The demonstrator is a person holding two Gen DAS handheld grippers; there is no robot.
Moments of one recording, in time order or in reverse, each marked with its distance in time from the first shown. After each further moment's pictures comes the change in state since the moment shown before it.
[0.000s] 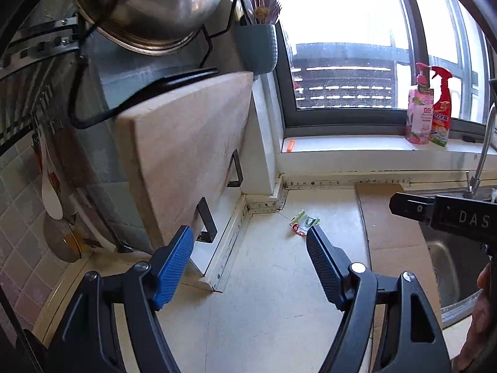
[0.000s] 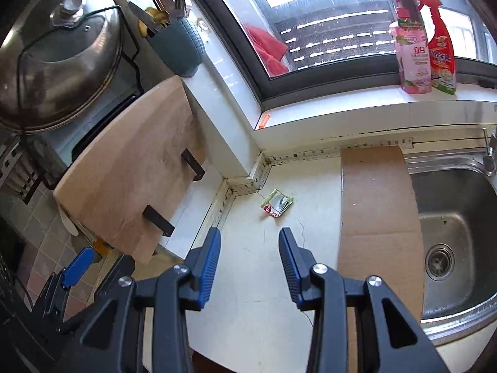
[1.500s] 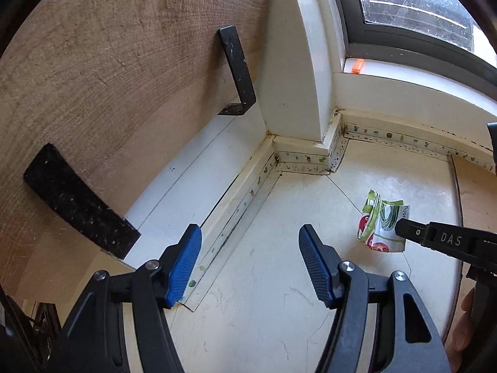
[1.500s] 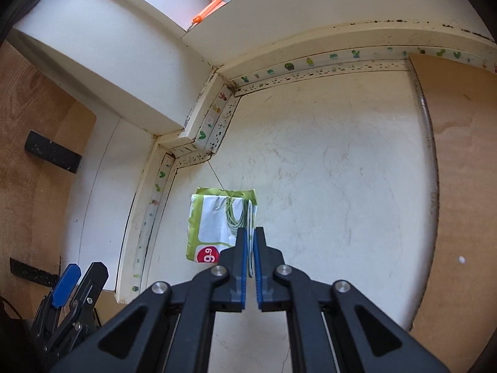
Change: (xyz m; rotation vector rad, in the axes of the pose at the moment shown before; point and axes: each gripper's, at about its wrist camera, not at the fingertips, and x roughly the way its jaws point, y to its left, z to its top) left arm 0.240 -0.032 -0.025 -0.116 0.287 0.242; right arm 0.275 -0.104 0.019 0.099 0.371 0.116
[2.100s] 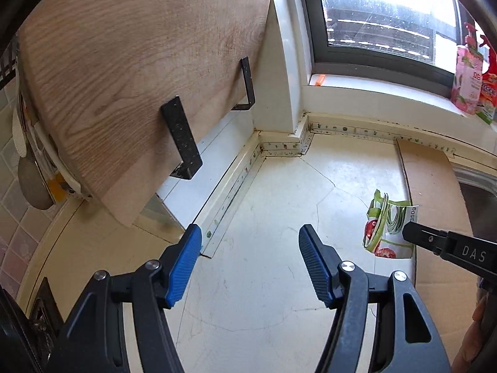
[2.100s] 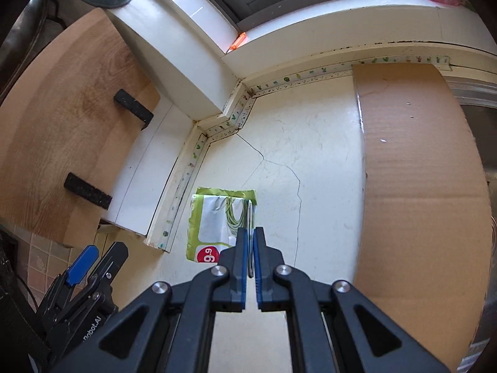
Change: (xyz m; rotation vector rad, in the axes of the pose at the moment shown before) left arm -0.102 0.056 -0.070 0.039 -0.084 -0.170; right arm -0.119 0.065 -0.121 -0.010 -0.140 -0.037
